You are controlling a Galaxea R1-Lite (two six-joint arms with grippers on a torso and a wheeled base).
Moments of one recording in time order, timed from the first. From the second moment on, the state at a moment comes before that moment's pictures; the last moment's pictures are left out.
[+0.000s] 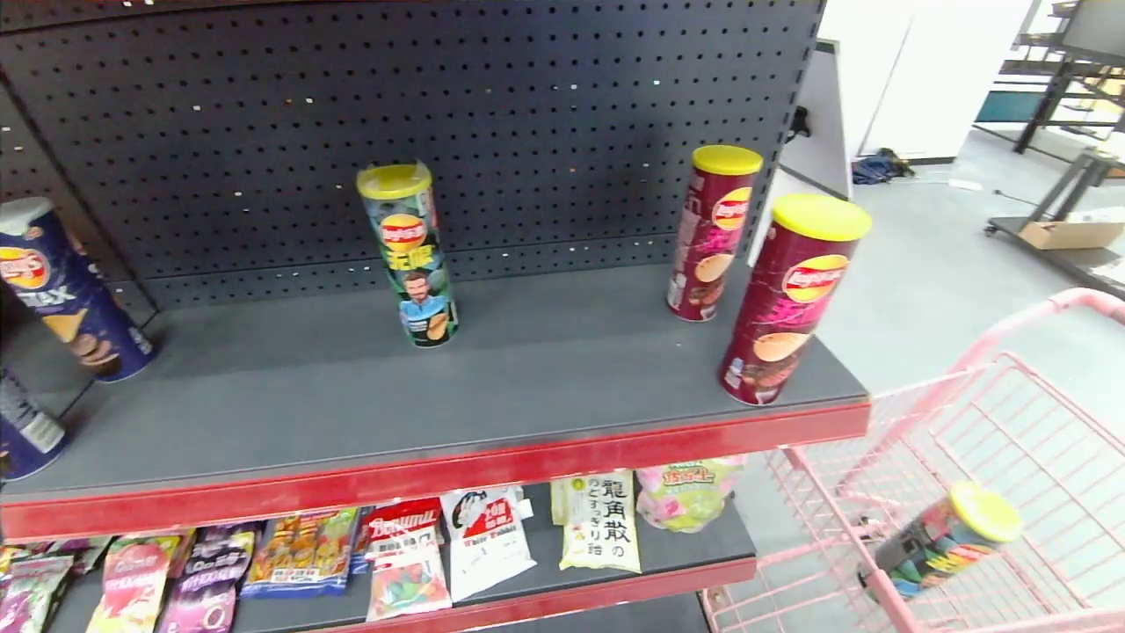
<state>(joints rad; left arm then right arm) 0.00 0.00 0.00 0.00 -0.01 0.02 0.00 0.00 0.00 0.00 0.01 0.00</state>
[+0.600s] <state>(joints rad) 0.00 0.00 0.00 0.00 -0.01 0.02 0.00 0.00 0.00 0.00 0.01 0.00</state>
